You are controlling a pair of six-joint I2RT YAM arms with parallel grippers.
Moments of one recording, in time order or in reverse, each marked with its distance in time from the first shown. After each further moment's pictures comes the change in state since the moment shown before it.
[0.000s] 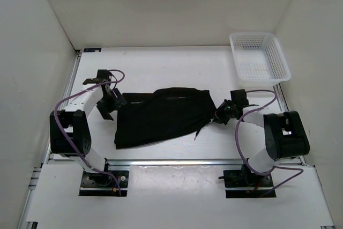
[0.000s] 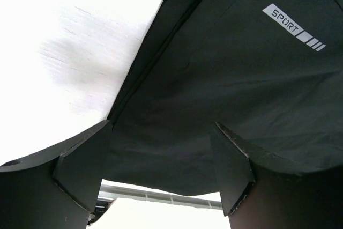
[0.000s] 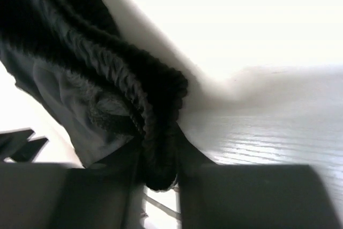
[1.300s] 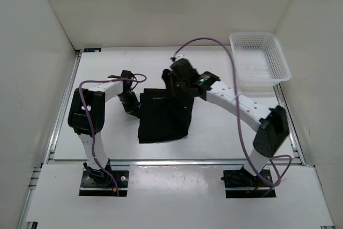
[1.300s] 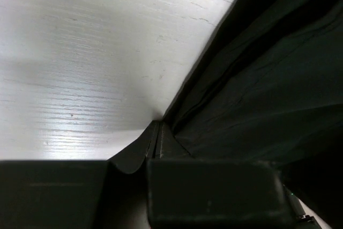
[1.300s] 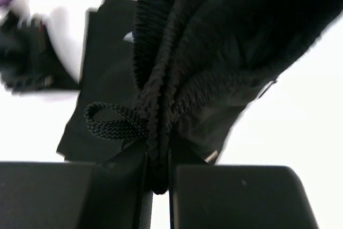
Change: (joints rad) left arm -0.187 0.319 0.124 0.076 0.166 -0.032; right arm 0.597 0.083 0.864 -0.519 0.583 -0.498
